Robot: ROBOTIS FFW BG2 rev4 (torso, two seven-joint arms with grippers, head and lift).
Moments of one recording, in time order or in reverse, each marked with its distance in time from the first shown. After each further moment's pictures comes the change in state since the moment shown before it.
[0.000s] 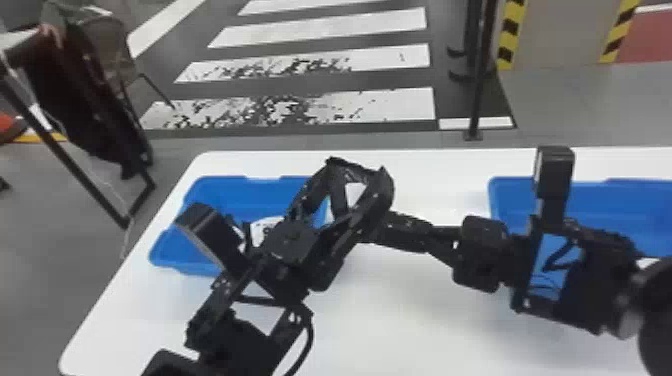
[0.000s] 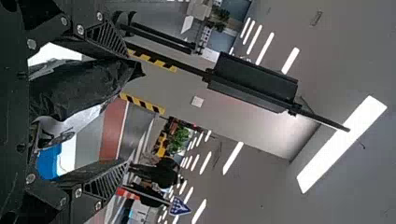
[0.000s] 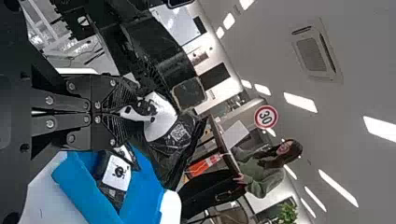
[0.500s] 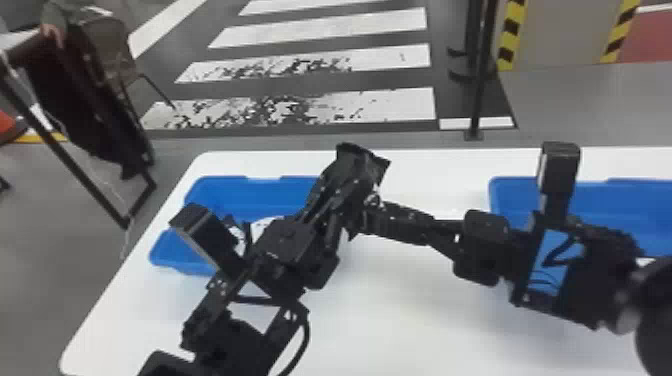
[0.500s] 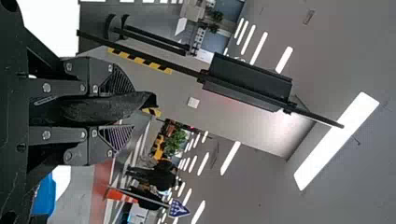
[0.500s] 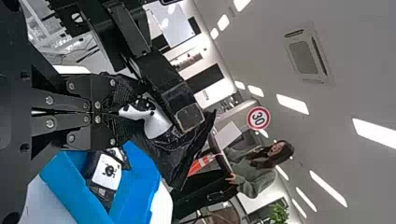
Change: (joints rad) left arm 0.003 -0.002 0.008 -0.001 -0.030 -0.040 -0.007; right arm -0.008 0.005 0.000 0.022 -0.007 -0.036 0.000
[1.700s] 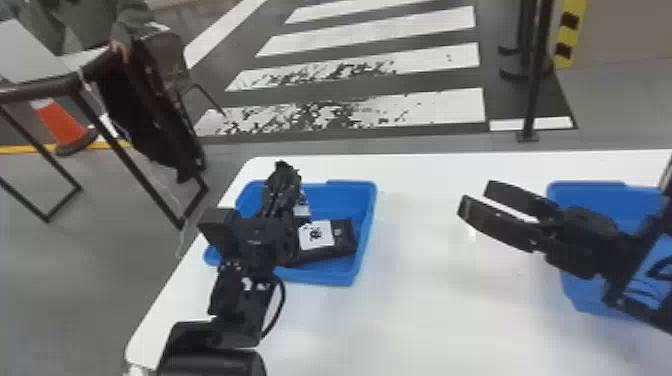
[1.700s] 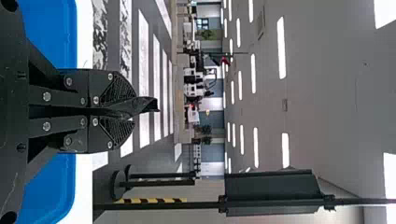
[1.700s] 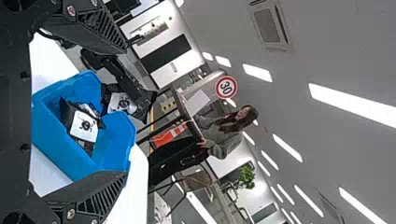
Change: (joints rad) left arm -0.212 -0.018 0.266 0.458 -0.321 -0.219 0.174; right arm 0.030 0.023 -0.099 0.111 -0.034 -0.123 -0.009
